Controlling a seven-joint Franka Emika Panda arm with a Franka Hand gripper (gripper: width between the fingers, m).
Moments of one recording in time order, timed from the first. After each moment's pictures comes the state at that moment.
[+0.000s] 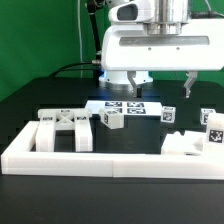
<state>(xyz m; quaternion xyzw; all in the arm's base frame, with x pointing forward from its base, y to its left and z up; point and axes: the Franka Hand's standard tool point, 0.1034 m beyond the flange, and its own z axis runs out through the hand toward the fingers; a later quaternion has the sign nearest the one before) 0.577 0.025 0.104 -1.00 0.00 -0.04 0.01</state>
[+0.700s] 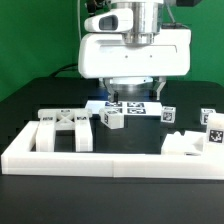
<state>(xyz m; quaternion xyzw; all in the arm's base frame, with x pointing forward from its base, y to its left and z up) 0.534 -0.023 0.081 -0.98 -0.20 -0.03 -0.01</state>
